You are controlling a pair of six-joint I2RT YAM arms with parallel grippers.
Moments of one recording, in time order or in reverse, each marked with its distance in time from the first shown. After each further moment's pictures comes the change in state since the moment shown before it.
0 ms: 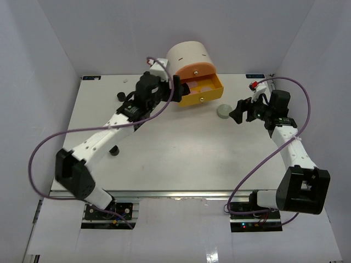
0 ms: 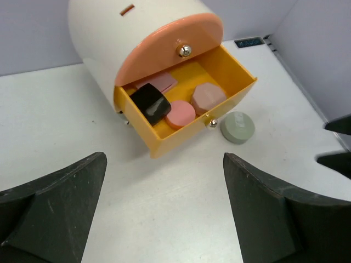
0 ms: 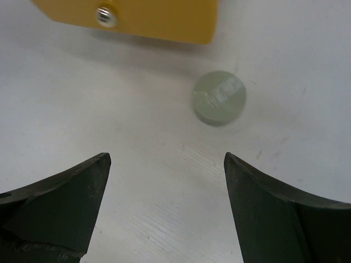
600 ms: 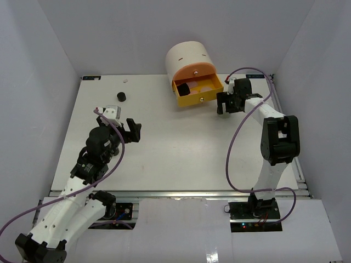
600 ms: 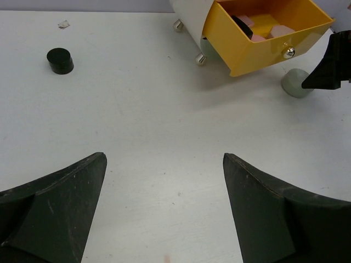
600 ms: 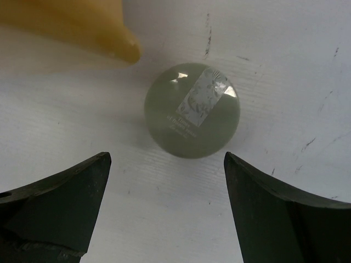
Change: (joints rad) left arm 0.169 -0.824 -0.682 -0.121 -0.001 0.021; right arm 0.214 0.595 0.419 -0.153 0.498 0.169
